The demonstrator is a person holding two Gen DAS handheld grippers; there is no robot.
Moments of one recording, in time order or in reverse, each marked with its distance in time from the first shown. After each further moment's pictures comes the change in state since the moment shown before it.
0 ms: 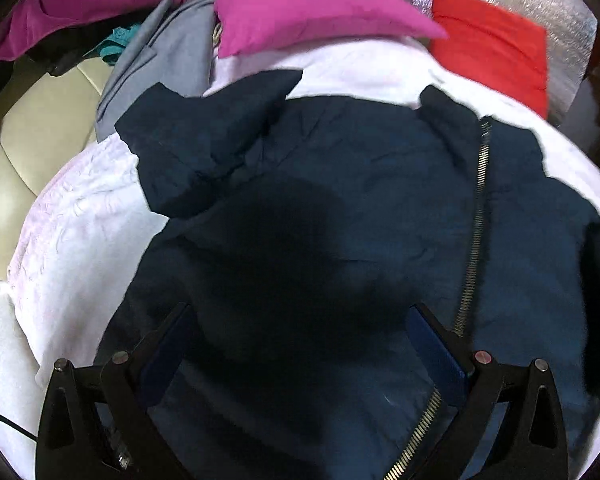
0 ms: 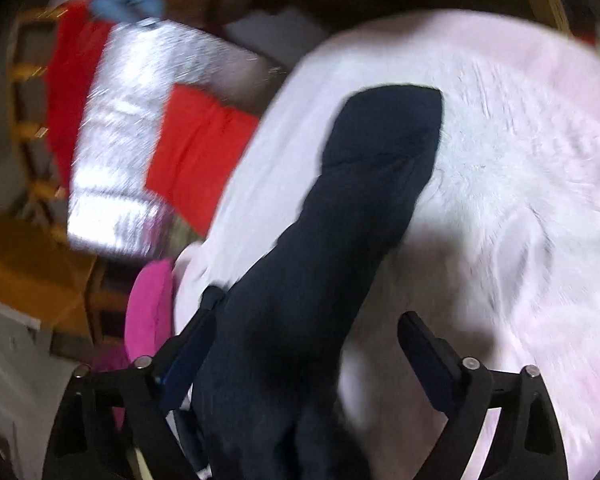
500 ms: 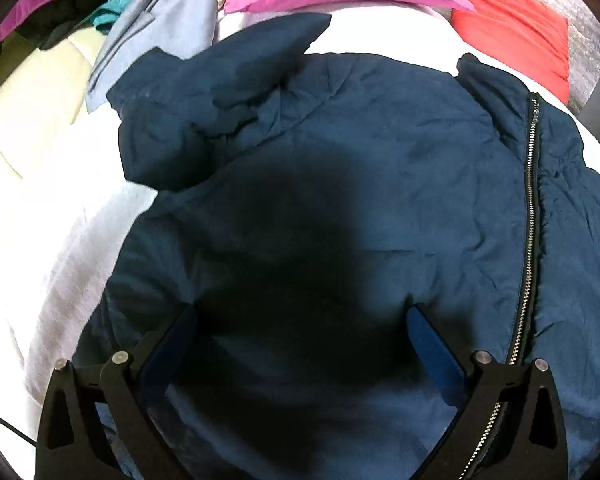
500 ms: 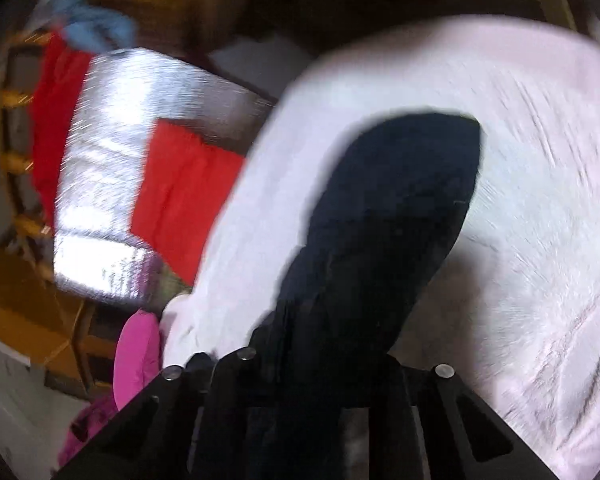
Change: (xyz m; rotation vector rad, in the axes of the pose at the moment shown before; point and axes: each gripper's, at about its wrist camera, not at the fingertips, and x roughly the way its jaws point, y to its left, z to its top) left arm 0.055 0.023 0.010 -0.021 0.087 -0.008; right arm 0.027 0.046 0.018 -0.105 -0.159 0.040
